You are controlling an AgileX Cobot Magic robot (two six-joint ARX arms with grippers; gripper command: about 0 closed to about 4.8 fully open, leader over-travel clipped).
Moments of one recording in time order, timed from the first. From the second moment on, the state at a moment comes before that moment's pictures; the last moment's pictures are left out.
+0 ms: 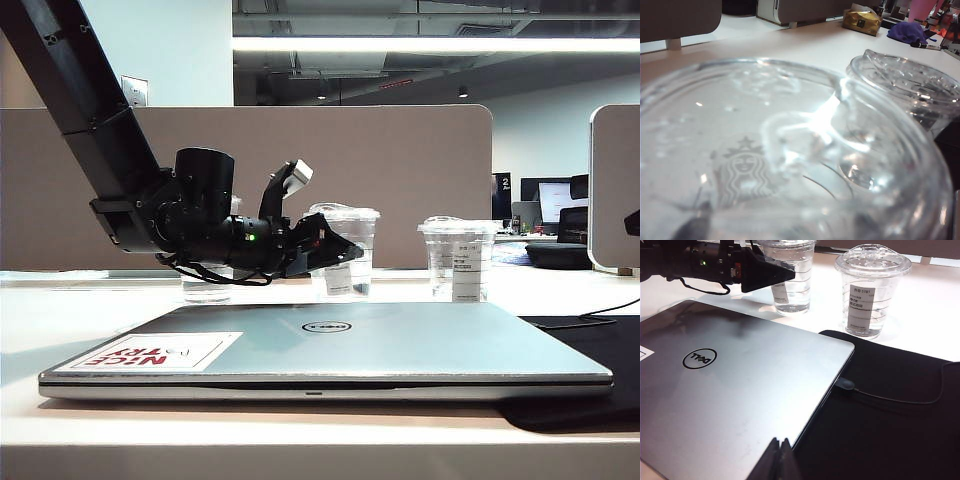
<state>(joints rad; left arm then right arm) -0.37 2.35 1.47 0.76 0.72 -0.04 0.43 0.17 0.01 -0.04 0.02 0.00</state>
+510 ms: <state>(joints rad) -0.37 2.35 1.46 0.77 0.74 -0.04 0.43 0.17 0.01 -0.04 0.02 0.00</state>
